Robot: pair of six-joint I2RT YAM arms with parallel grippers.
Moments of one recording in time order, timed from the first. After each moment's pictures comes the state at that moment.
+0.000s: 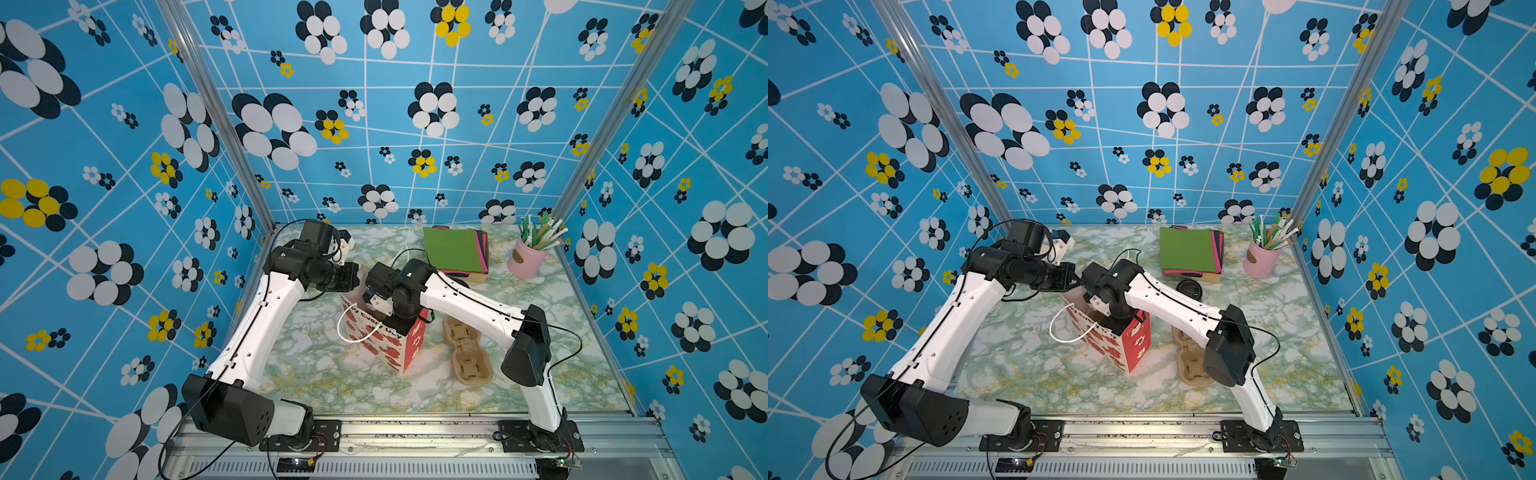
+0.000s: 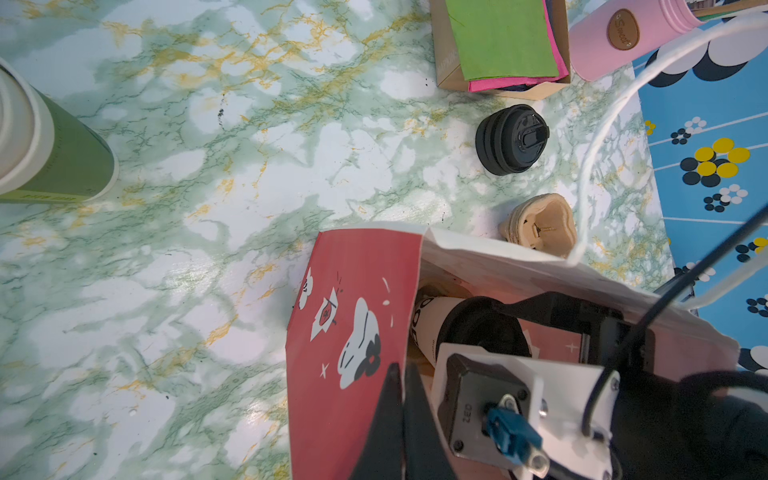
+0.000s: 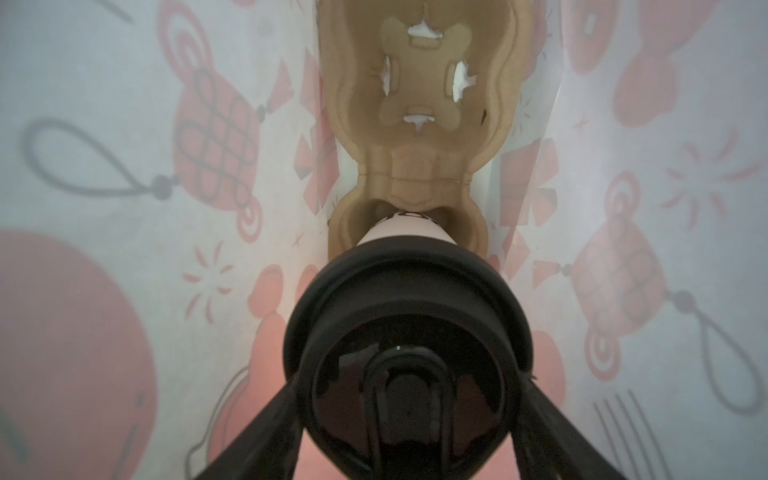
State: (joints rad) left arm -0.24 1.39 1.49 -1.11 0.38 -0.17; right arm 1.00 2.08 2.05 -1.42 -0.01 -0.04
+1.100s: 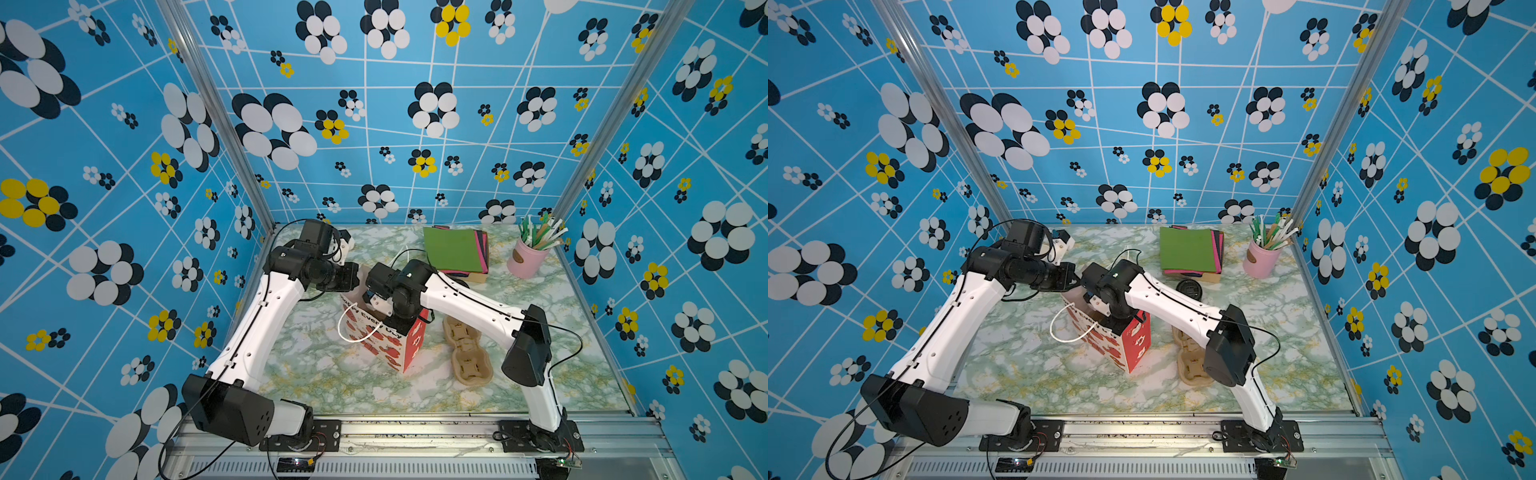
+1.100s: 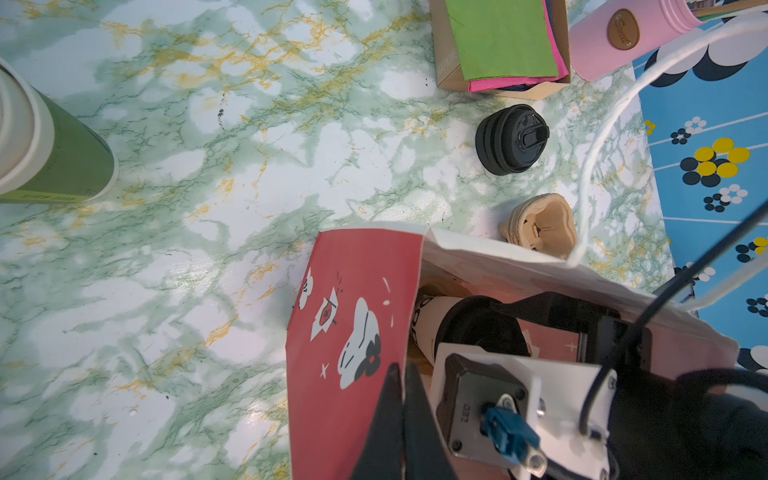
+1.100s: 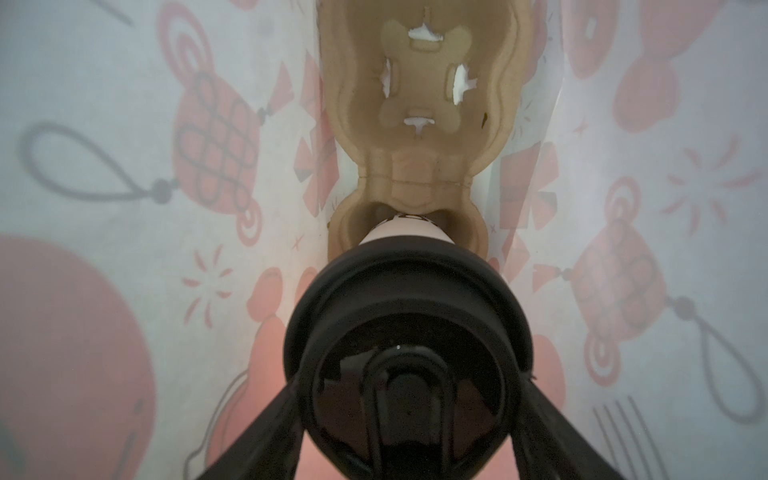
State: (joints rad) left arm -0.24 1.39 1.49 -1.11 0.38 -0.17; right arm 1.00 2.07 2.03 -1.40 -0.01 -0.05
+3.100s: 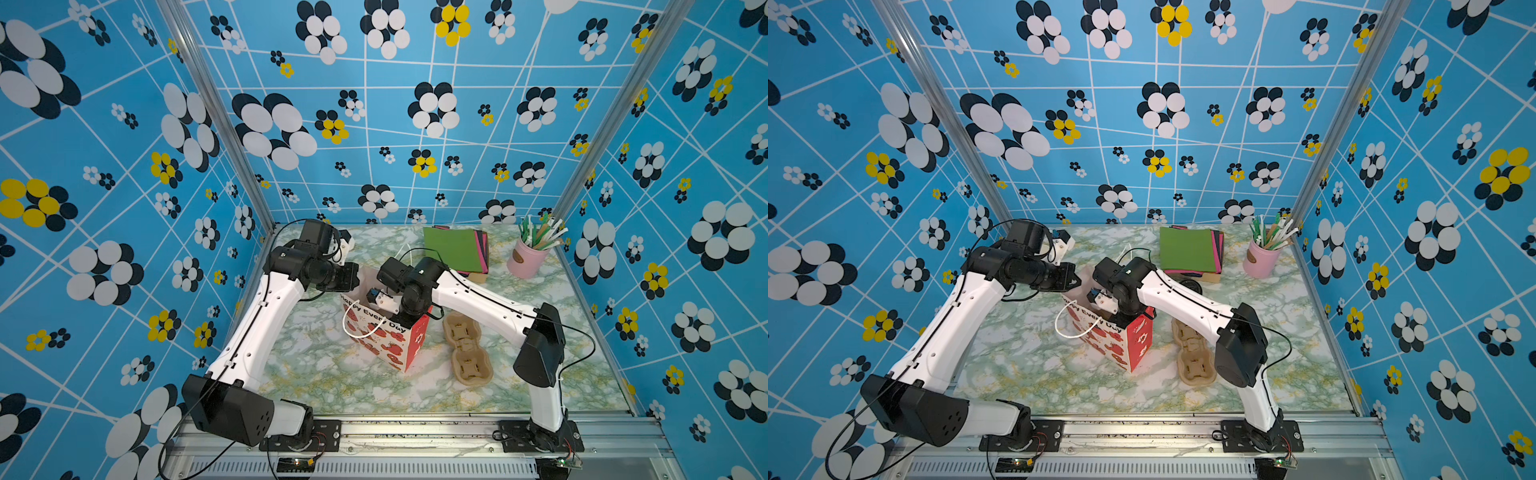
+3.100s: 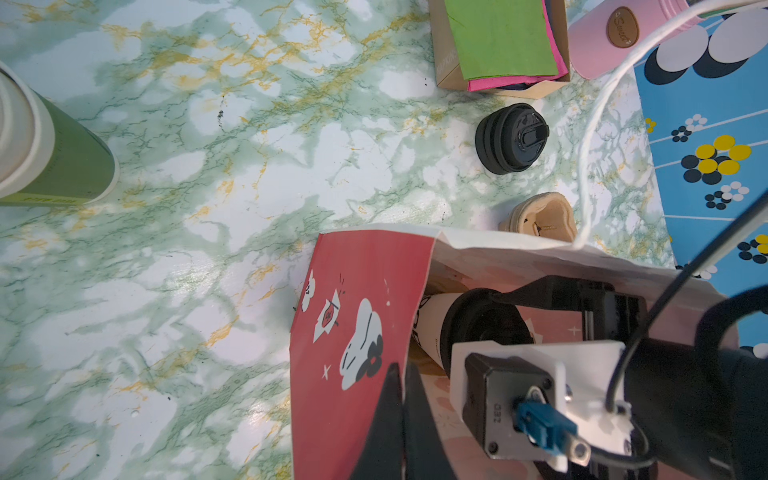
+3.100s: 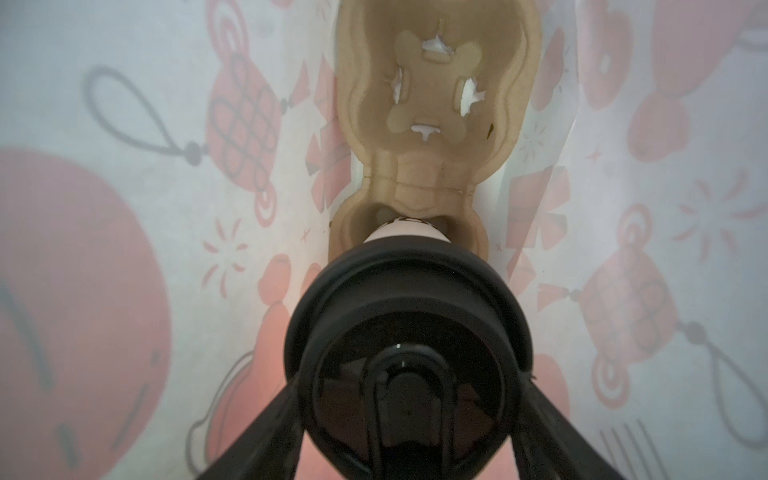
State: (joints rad) left arm -0.24 1.39 1.49 -1.11 0.38 -0.16; right arm 0.95 1.99 1.91 -1.30 -0.11 -0.20
